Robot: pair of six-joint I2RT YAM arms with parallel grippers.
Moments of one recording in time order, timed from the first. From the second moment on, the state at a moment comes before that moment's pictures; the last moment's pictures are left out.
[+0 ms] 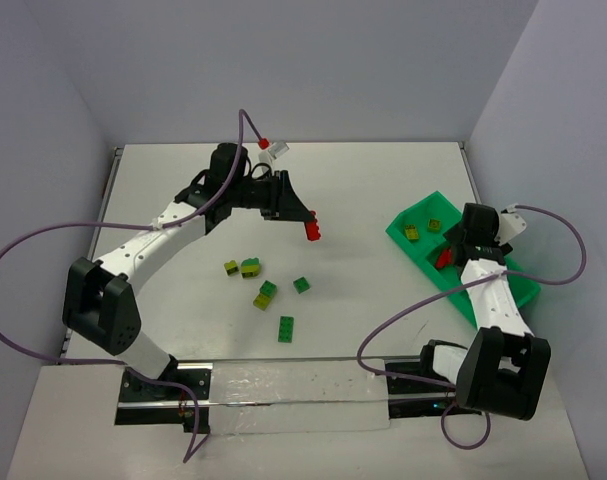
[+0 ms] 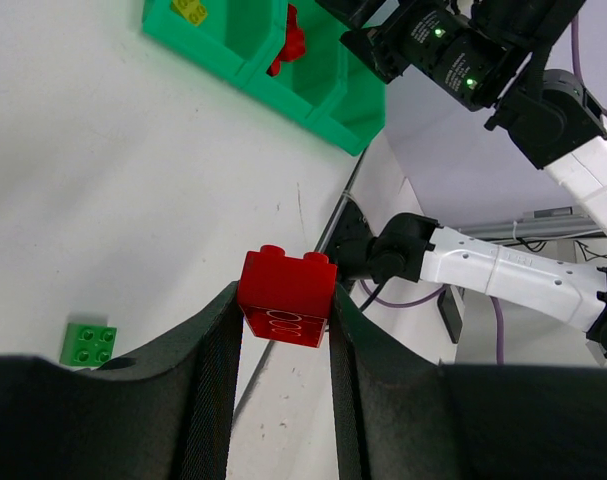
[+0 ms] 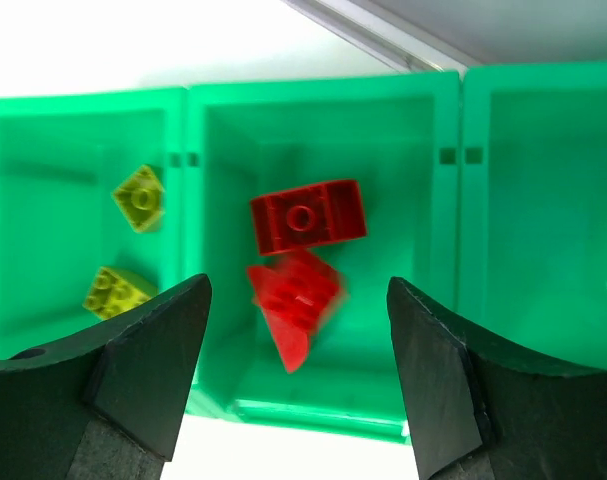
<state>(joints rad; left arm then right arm) -0.55 1.58 1.31 -0.21 0.79 -0.60 -0.25 1.12 0.69 -0.30 0.43 0.65</state>
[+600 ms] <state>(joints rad) -0.55 1.58 1.36 -0.26 0.73 -0.59 0.07 0.81 0.70 -0.19 -0.08 0.50</state>
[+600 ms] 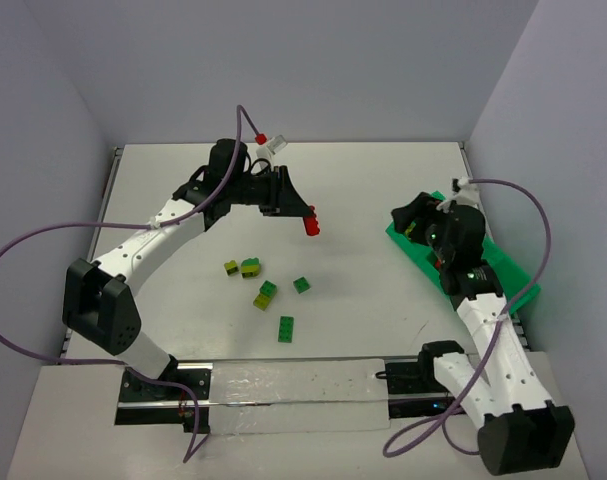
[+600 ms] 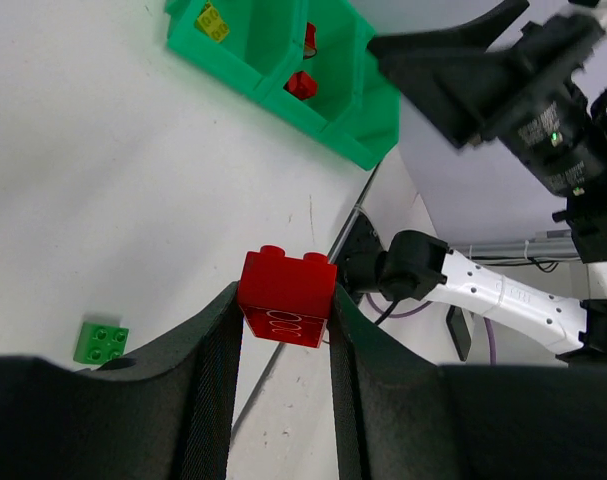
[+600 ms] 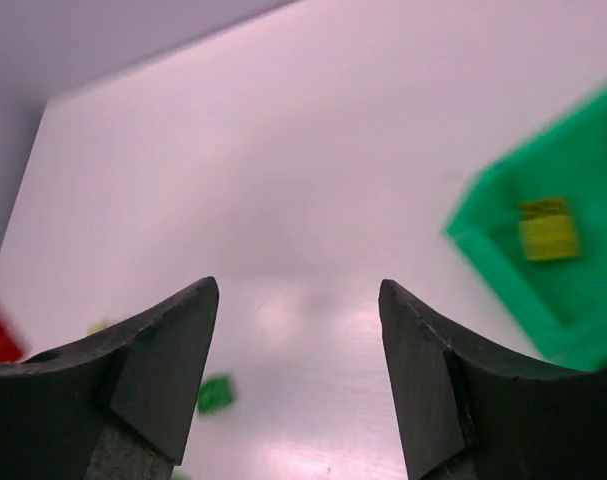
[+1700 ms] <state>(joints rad) -0.56 1.56 1.36 -0.16 0.91 -0.60 0.31 1.21 0.82 0.29 -1.08 0.65</state>
